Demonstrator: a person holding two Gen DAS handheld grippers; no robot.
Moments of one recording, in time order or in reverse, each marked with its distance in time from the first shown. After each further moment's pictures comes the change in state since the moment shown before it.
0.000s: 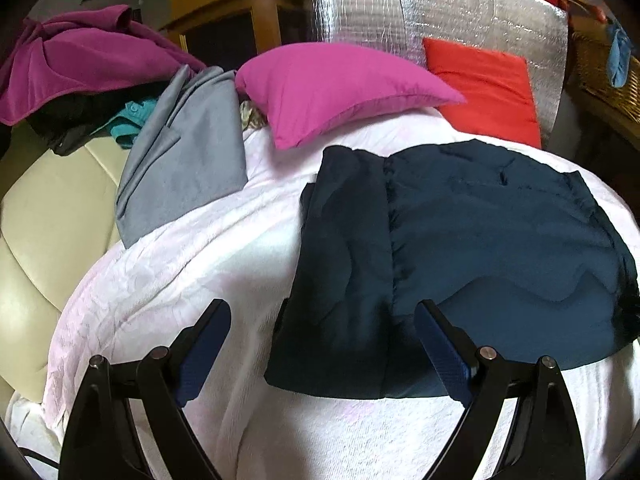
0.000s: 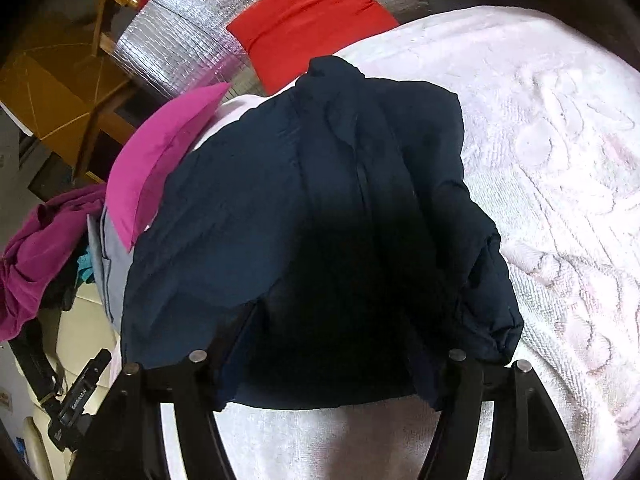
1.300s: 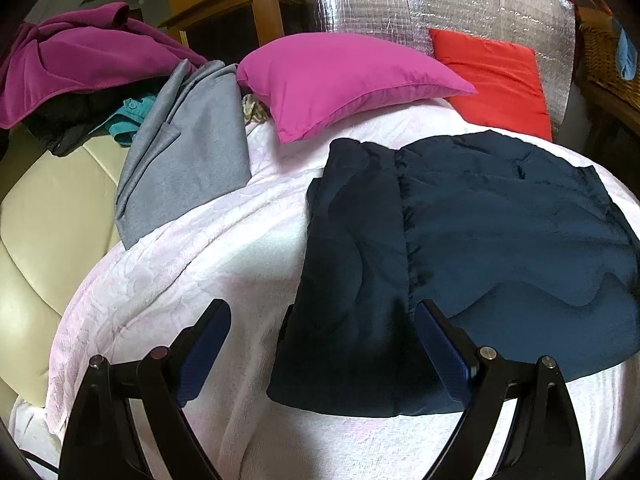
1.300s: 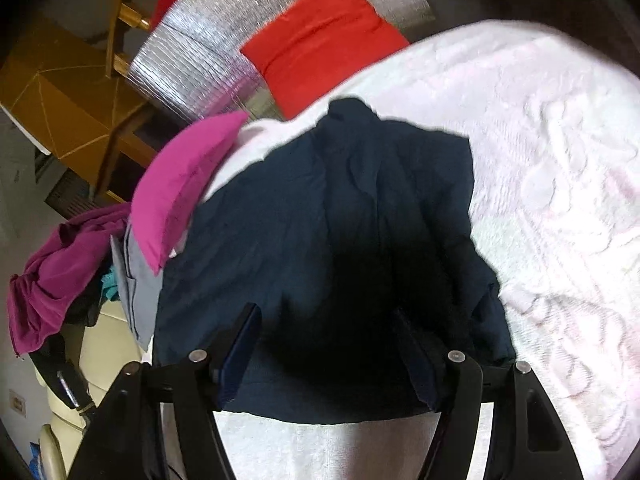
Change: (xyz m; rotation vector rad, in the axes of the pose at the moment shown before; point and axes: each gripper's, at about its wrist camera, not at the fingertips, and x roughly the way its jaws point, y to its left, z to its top) left arm 0.020 0.000 0.004 0.005 0.040 0.037; right arm -0.029 0.010 0.025 0.006 -0.073 0.058
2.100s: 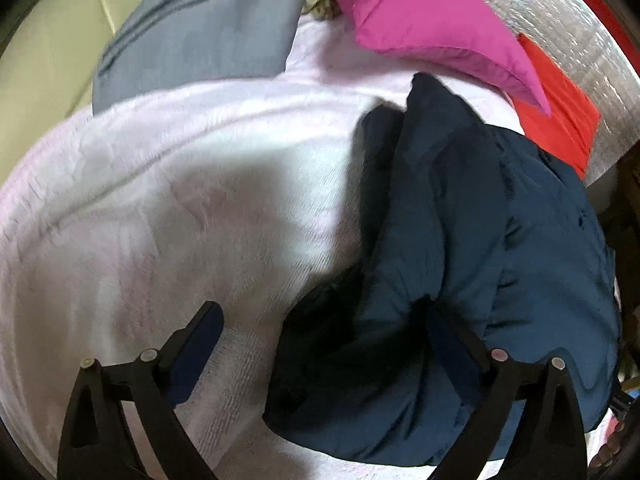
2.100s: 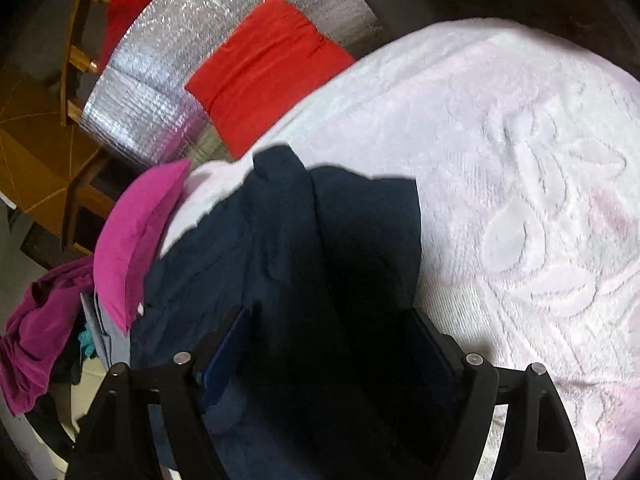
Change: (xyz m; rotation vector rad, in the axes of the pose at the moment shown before) left arm 0.080 0.060 -0.007 -0.387 0.284 -0.166; right arm 0.028 -0.034 0.050 0.133 -0.092 -0.101
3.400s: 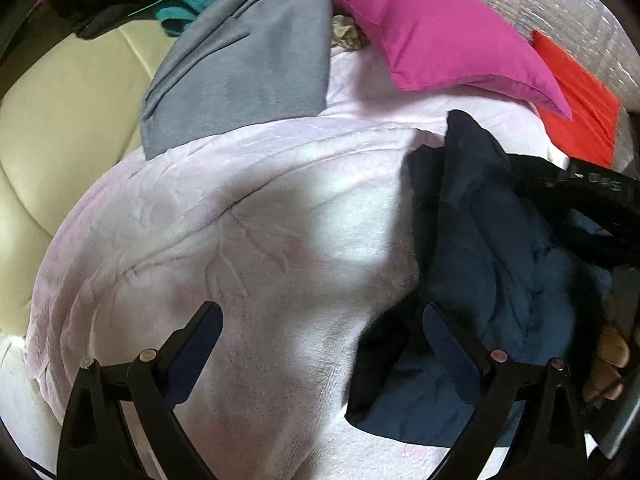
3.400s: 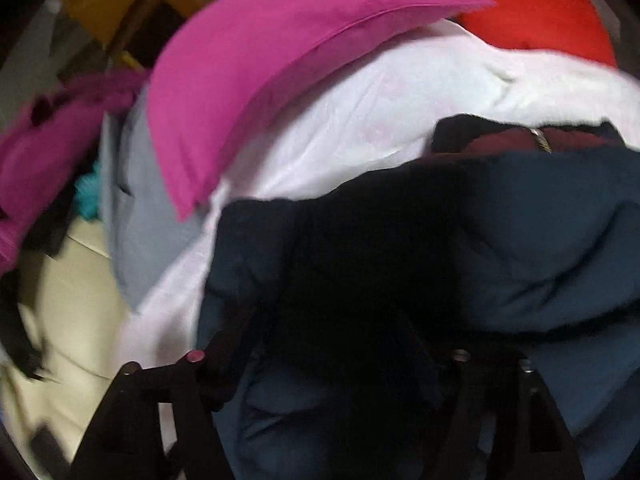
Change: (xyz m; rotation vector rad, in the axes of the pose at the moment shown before) left arm -0.041 0.008 0.017 0.089 -0.049 0.174; right arm 0.187 0.294 -0.116 -0.514 0.379 0.040
